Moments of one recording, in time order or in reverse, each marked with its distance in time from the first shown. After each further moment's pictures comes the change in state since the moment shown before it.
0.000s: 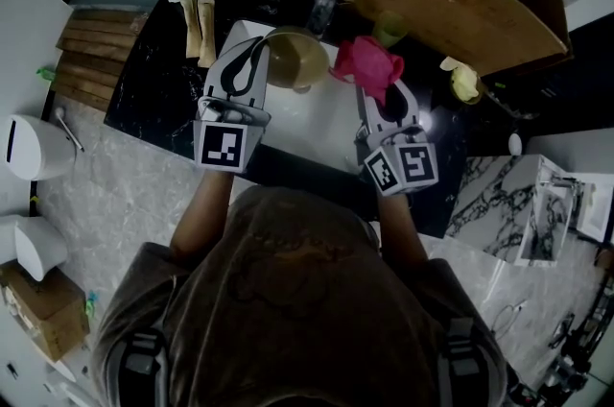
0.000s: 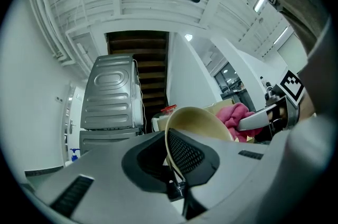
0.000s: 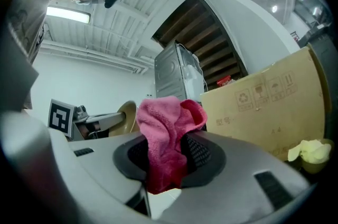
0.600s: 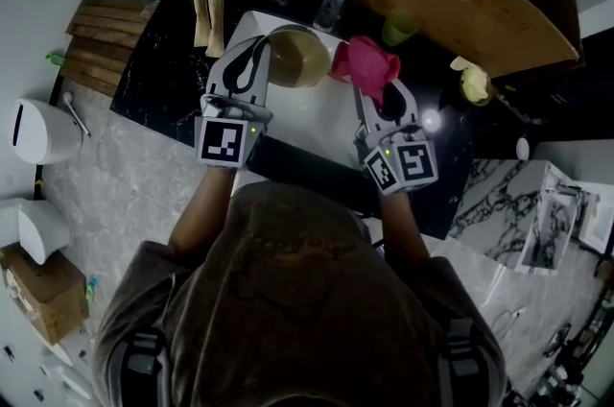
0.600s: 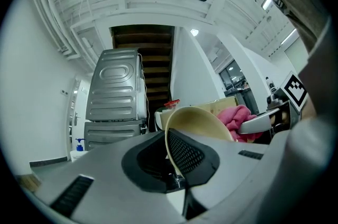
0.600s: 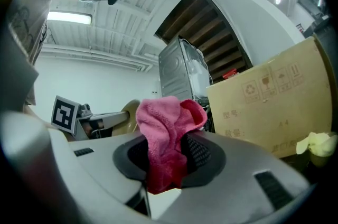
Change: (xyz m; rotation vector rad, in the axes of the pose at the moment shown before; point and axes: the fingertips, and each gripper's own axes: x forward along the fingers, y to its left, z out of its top) left arm -0.009 0.002 -0.013 -0.051 0.060 0.037; right arm 0.003 0.012 -0.015 0.010 0.040 0.070
